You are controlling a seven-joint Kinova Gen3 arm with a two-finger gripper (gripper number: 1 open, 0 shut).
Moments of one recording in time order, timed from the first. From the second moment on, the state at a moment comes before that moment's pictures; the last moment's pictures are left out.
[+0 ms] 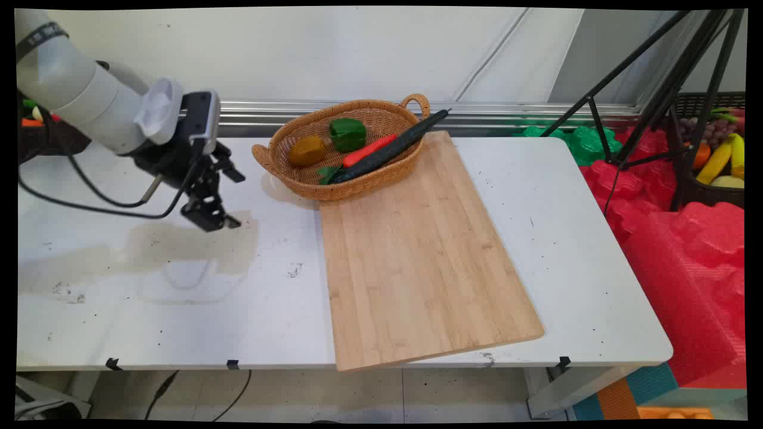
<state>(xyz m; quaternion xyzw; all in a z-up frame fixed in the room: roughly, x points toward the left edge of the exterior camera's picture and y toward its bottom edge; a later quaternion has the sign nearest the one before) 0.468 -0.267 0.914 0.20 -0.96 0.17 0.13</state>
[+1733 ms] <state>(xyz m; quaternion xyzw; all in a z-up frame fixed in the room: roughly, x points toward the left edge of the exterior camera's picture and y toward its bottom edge) 0.366 -0.490 0.891 0.32 -0.89 0.21 0.25</state>
